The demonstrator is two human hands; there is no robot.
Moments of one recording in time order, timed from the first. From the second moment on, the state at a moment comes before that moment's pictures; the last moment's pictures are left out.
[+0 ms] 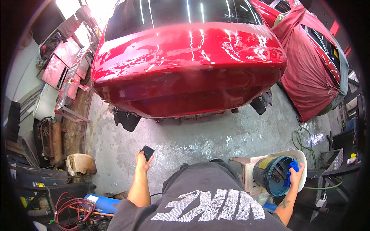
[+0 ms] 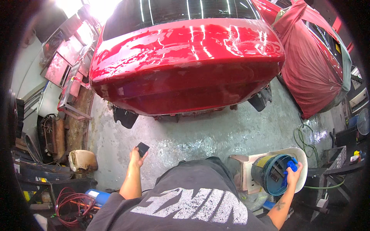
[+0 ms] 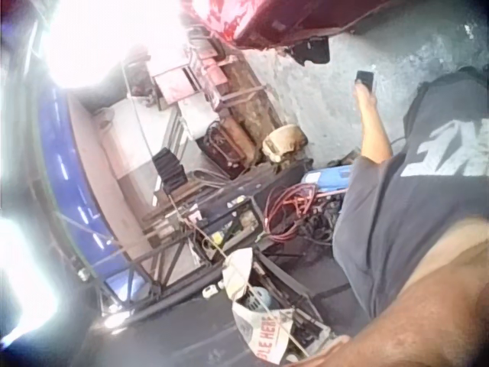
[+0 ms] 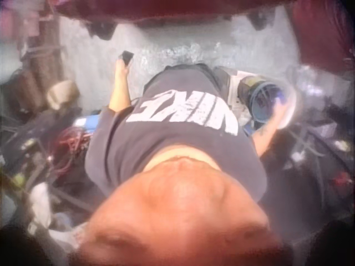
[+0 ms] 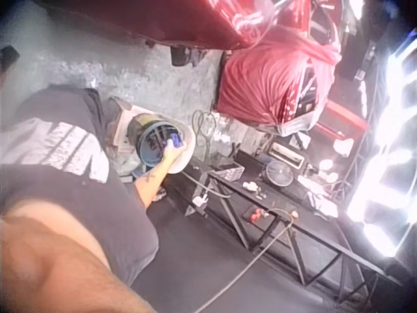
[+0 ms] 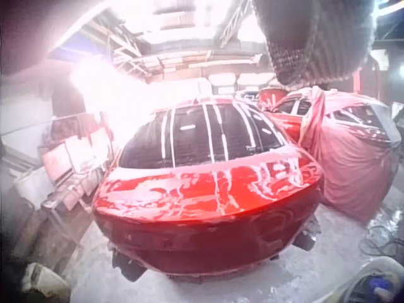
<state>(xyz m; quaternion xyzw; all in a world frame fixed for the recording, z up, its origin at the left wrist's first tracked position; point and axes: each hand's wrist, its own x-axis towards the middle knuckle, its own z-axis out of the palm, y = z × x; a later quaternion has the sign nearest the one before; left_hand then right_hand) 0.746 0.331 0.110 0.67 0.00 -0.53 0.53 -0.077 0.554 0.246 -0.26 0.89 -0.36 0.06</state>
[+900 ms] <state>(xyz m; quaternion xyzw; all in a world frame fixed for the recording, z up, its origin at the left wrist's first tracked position) 0.699 0.541 0.162 0.82 -0.01 -0.40 0.41 -0.172 0.602 -0.118 -0.15 0.84 -0.16 0.50</state>
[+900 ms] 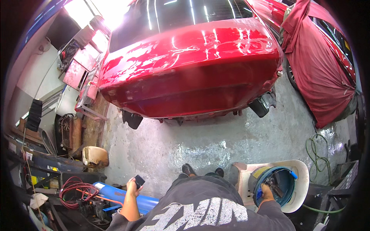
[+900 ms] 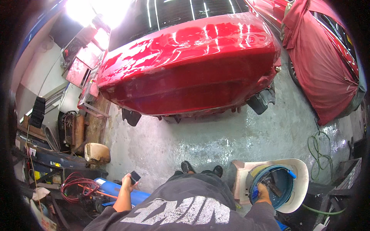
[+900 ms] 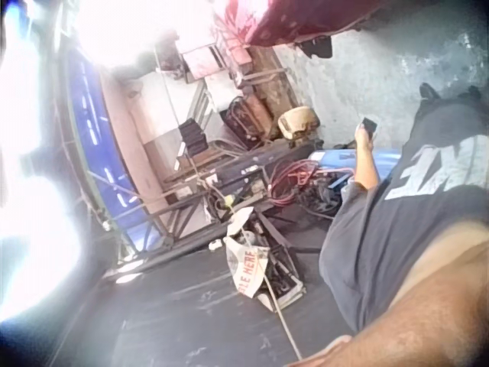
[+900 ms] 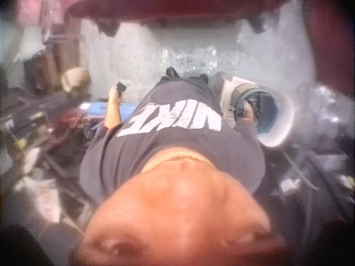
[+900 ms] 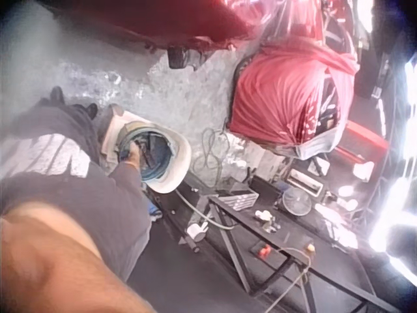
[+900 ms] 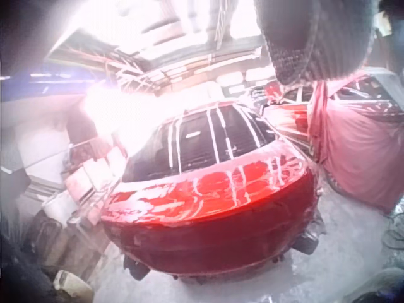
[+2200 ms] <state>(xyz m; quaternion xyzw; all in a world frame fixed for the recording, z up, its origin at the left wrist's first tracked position) 0.685 0.450 0.072 0.84 0.05 -0.34 0.42 -0.165 0.653 0.049 0.00 0.40 -0.60 0.69</state>
